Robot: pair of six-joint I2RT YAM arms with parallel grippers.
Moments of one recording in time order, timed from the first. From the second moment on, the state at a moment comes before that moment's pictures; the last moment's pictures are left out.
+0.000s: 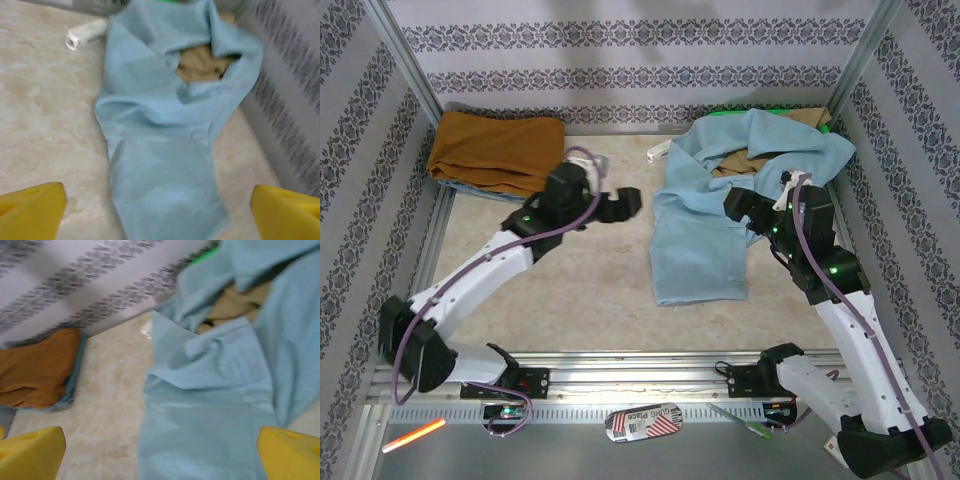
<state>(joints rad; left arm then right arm) -0.61 1.40 1.22 -0.35 0.10 -0.53 0.22 0.87 1.05 -0.66 -0.01 0.57</state>
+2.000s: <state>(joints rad) -0.73 0.96 1.09 -0.69 -0.28 -0.56 -0.28 1.57 0.82 -0.24 -0.40 0.82</state>
